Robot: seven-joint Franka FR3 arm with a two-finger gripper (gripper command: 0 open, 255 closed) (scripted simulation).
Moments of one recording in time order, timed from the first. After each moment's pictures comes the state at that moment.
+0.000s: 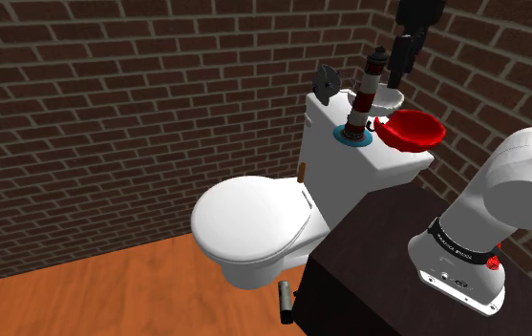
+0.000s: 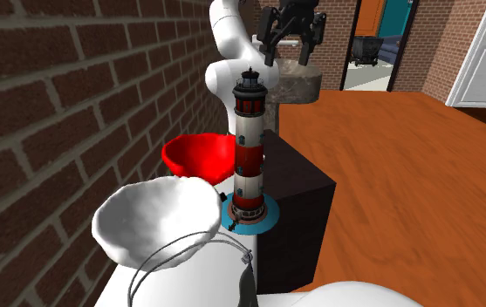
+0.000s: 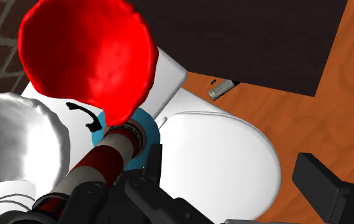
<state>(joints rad) 0.02 -0.80 0.00 -2.40 -0.08 1.51 -0.11</state>
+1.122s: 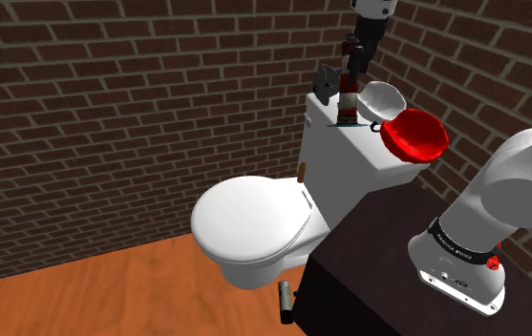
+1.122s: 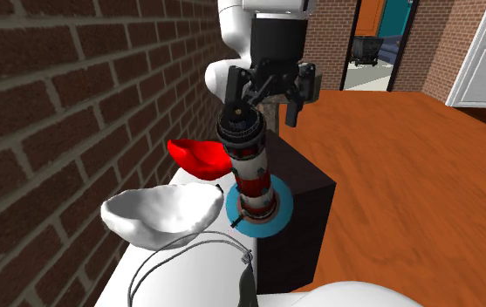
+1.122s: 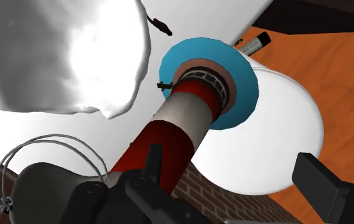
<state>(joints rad) -0.02 -0.36 -0.23 -2.26 -0.12 1.92 -0.34</state>
